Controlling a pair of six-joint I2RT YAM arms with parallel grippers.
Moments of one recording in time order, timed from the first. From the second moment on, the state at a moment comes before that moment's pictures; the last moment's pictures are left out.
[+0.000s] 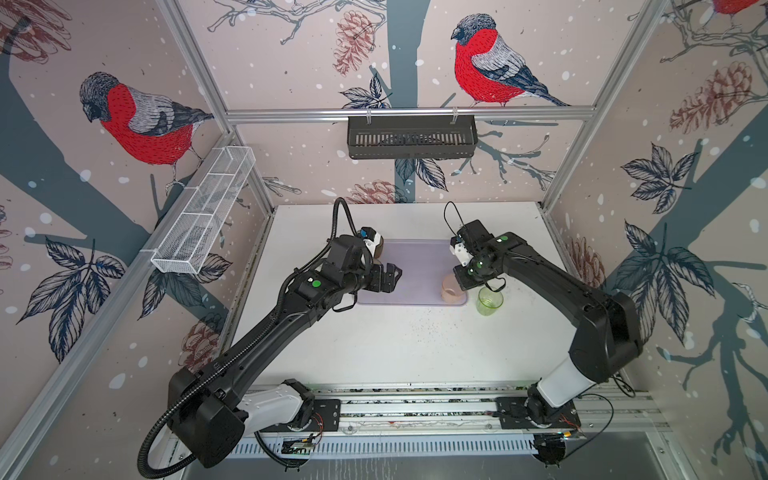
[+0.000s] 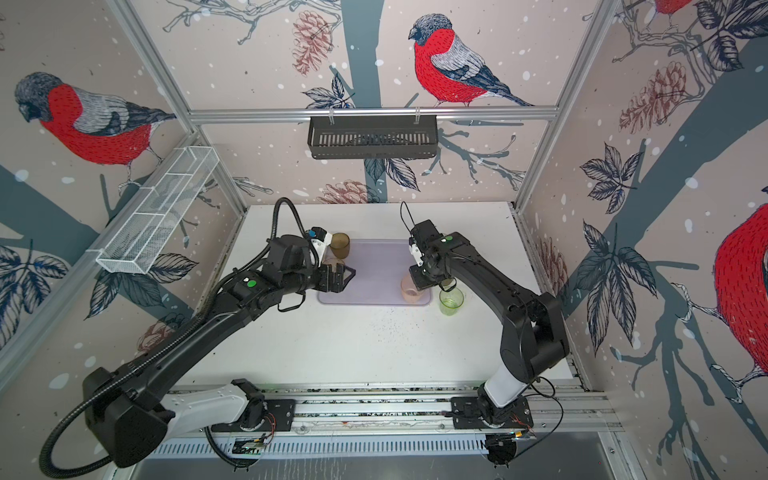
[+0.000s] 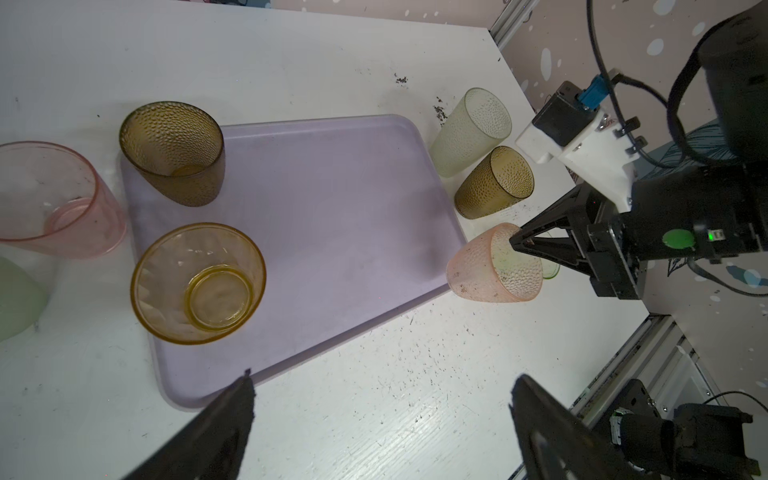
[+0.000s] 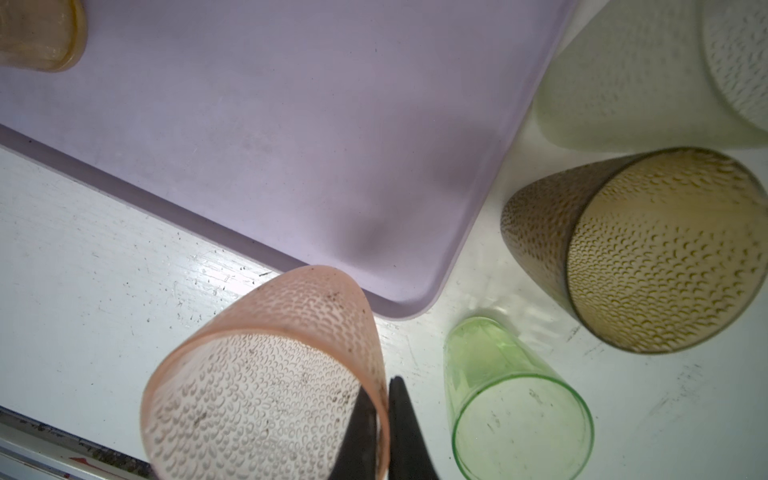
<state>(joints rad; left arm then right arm) -0.57 1.19 1.07 -0.54 0.18 -0.36 0.52 1.64 1.37 -1.00 -0.03 0.10</state>
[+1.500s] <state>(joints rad) -0.34 1.12 1.01 -0.63 0.11 -0.44 0.61 2.35 2.36 -1.23 0.05 0.05</state>
